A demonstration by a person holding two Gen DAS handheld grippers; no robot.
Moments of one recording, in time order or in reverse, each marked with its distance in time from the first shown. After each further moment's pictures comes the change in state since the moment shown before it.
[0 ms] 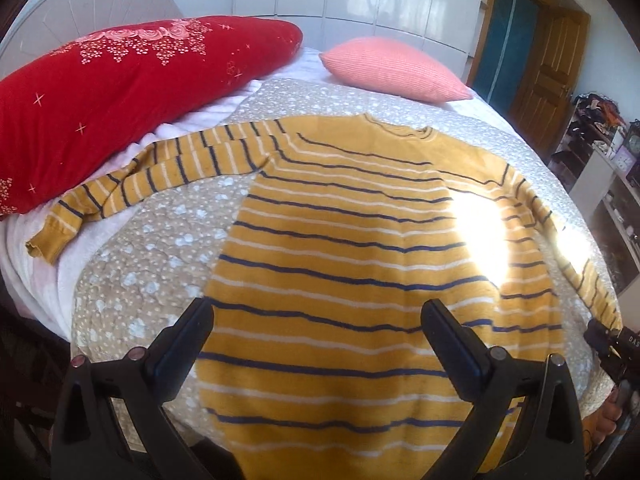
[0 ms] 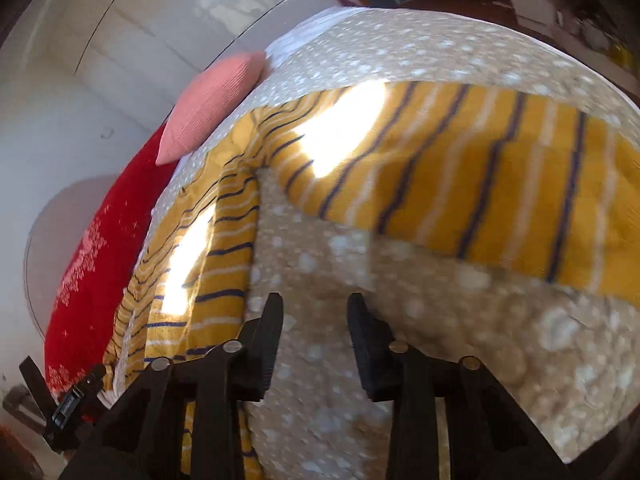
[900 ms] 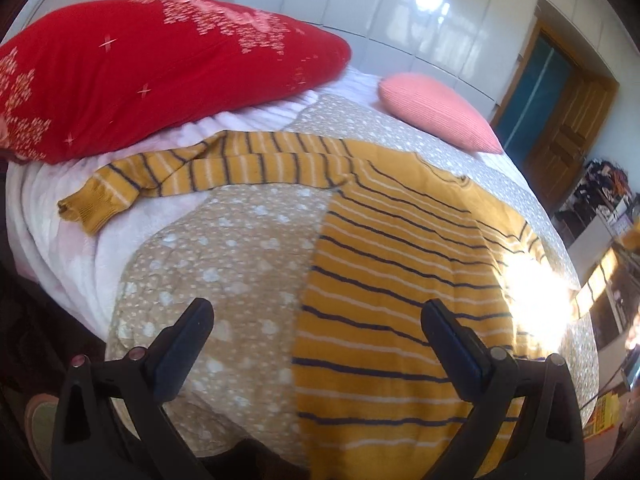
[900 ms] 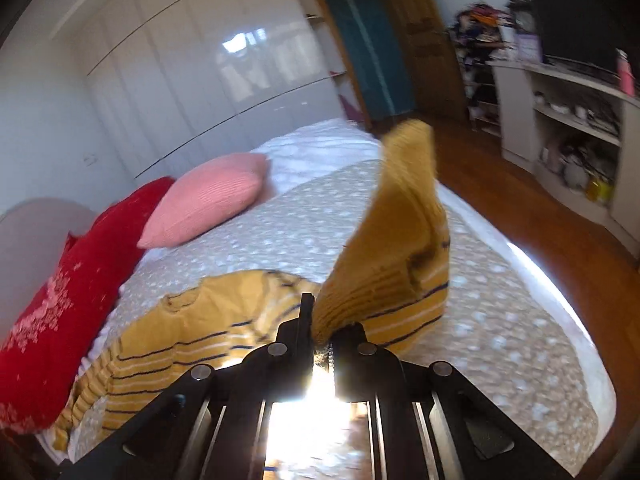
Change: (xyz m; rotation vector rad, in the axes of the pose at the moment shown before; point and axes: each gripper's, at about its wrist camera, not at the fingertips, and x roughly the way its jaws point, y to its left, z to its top) left arm -0.025 0.102 -0.003 -0.217 -0.057 -0.023; right arm -0.036 0.158 0.105 -0.303 -0.296 -0.169
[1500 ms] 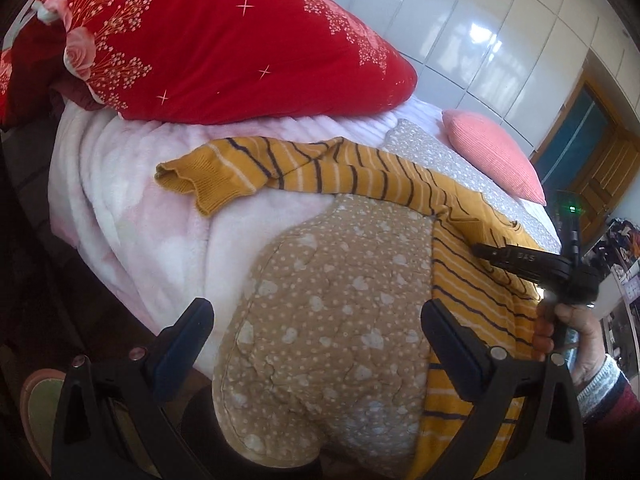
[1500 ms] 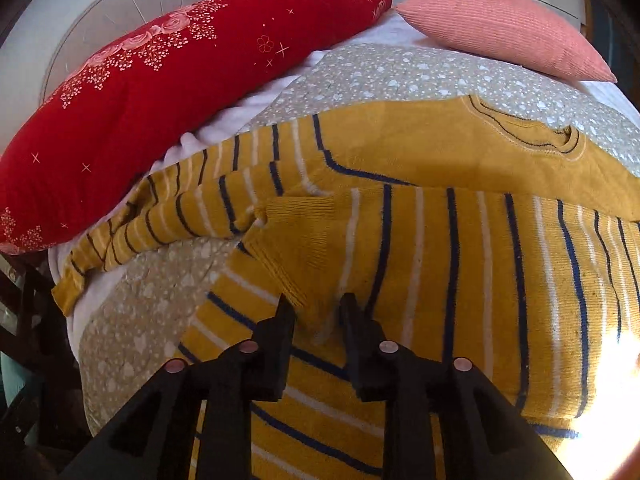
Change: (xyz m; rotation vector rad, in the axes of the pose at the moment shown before) left arm -0.015 0.110 -0.007 -0.174 -0.040 0.056; right arm 0.161 0.313 -0.203 -0.492 0.531 0.386
